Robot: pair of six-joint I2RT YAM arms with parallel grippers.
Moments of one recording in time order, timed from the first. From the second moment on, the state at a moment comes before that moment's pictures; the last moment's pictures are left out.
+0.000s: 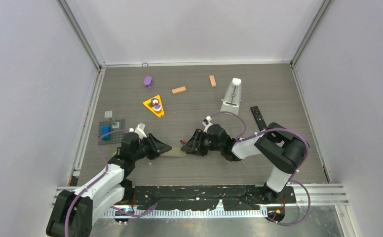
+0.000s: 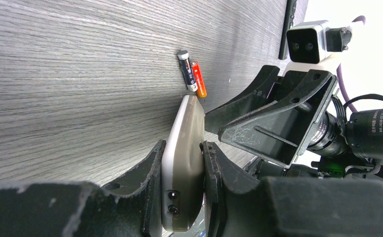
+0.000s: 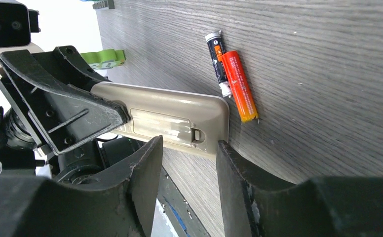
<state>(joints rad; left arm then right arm) -0.31 0.90 0.15 0.16 0.43 -1.00 0.85 1.72 0.55 0.66 -0.31 1.17</state>
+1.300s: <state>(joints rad) -0.31 0.91 0.15 0.17 0.43 -1.00 0.85 1.73 0.60 0.65 -0.30 1.13</state>
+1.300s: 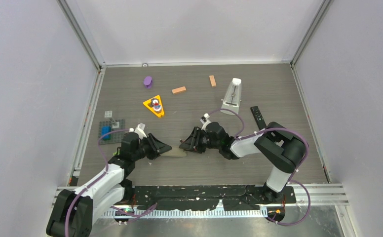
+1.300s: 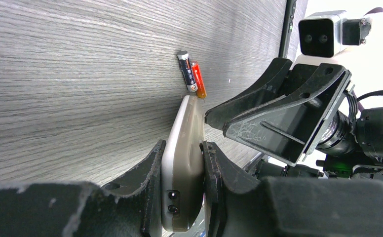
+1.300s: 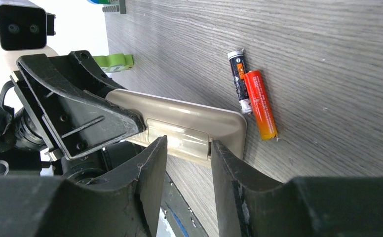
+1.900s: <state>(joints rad) -0.31 0.91 0.15 0.18 0.43 -1.00 0.86 1.76 0.59 0.73 -0.32 1.18</state>
